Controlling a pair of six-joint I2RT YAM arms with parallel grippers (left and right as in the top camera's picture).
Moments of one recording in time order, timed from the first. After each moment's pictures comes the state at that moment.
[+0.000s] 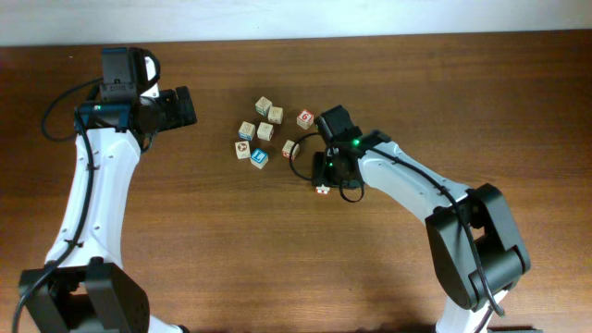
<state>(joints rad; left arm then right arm) 0.04 1.69 1.52 -0.78 -0.04 -0.16 0.48 1.92 1.28 -0.62 -0.09 0.55</state>
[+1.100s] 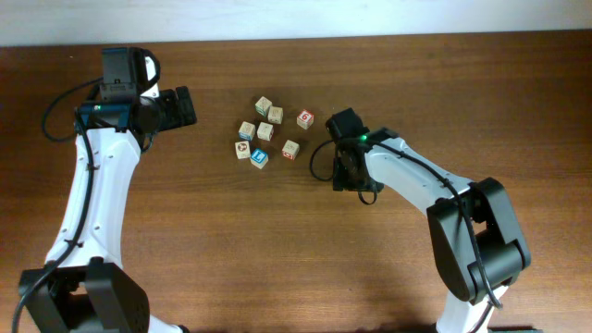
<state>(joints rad) 0.04 1.69 1.52 -0.78 -0.04 -0.16 0.43 1.95 1.29 -0.77 0.10 0.51</state>
